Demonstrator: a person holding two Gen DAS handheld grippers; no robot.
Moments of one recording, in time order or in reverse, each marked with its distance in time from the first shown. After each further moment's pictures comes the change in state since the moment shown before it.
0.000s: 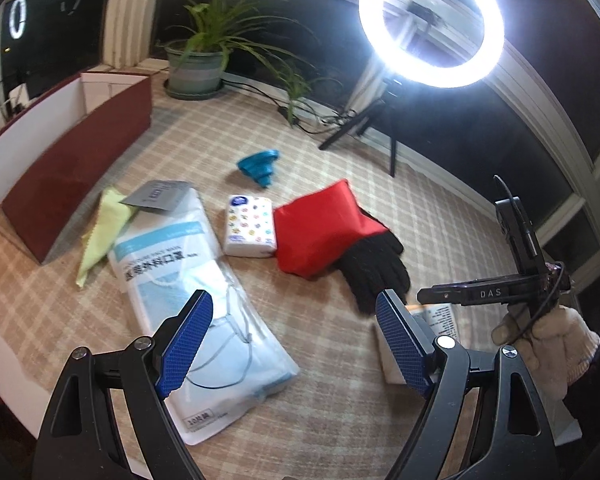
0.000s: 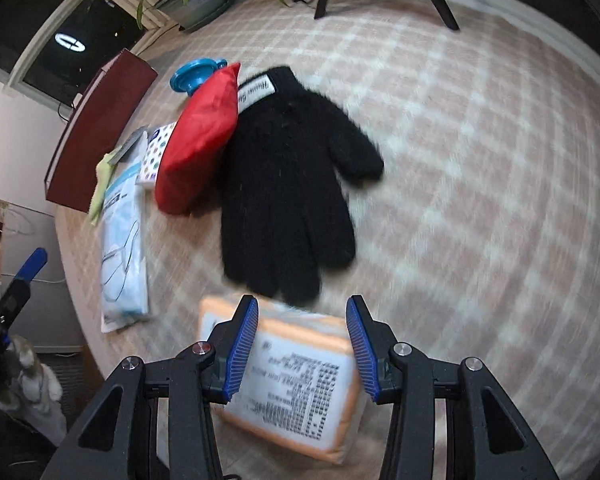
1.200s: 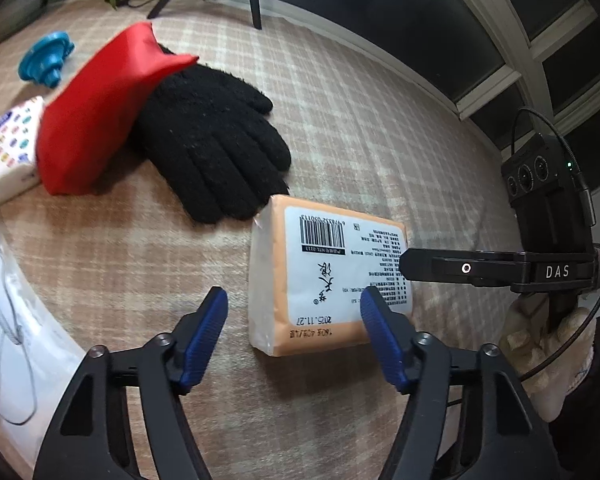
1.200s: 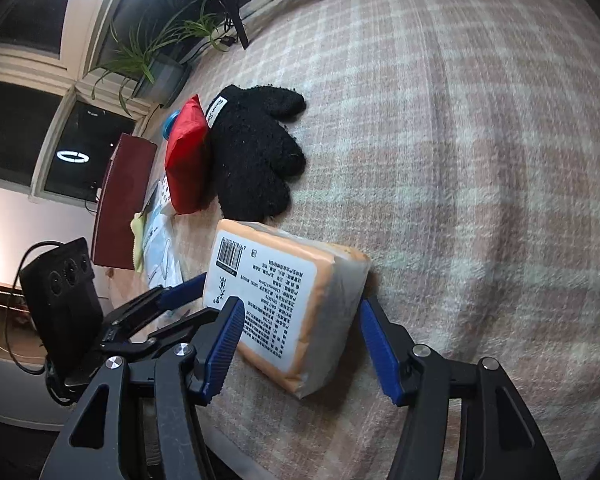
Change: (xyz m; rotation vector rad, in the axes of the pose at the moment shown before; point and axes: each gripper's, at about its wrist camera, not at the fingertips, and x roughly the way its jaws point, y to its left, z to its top) left arm 0.124 -0.095 -0.048 0.246 0.420 -0.342; right arm -0.014 -0.046 -0.104 0.357 -0.173 0.218
